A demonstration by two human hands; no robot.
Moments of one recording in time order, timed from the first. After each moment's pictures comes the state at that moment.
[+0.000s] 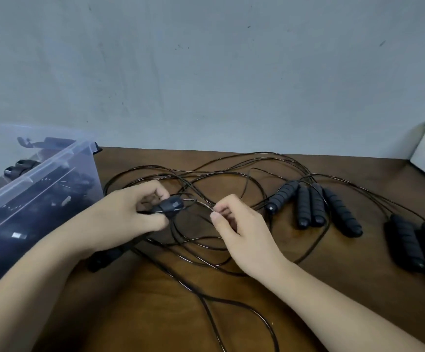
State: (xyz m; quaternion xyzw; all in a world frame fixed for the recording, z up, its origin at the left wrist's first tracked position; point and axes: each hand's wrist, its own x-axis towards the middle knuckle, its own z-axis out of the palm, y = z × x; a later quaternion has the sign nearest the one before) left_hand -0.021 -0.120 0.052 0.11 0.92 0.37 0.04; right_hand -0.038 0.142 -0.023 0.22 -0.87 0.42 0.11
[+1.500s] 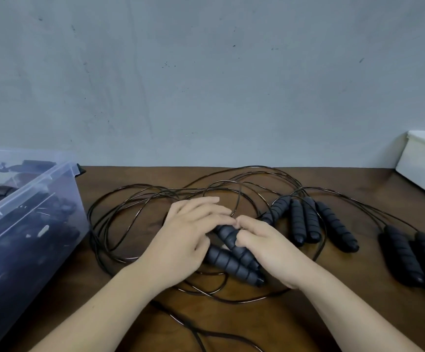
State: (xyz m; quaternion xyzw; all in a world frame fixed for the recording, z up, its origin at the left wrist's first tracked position) left_hand -0.067 -0.035 -0.003 0.33 0.90 0.22 -0.19; right_hand -0.065 0.188 -0.009 0.16 -0.84 0.51 -0.08
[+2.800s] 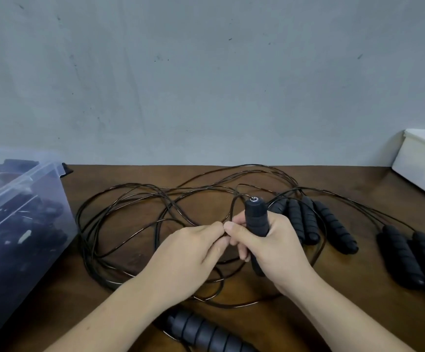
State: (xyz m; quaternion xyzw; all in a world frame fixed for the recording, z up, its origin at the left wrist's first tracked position) left_hand -0.056 -0.018 -0.012 0.30 0.90 0.28 -0.12; right_hand -0.054 0.180 -0.001 0.11 -0.76 0.64 0.08
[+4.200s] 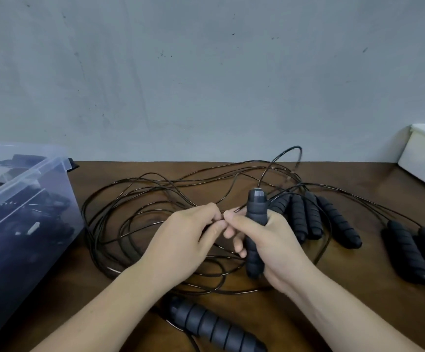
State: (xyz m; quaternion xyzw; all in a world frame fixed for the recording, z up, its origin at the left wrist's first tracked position) left_hand -0.067 -0.025 -0.012 0.27 0.89 0.32 -0.18; right_hand -0.061 0.174 -0.013 0.06 -0.64 0.76 -0.02
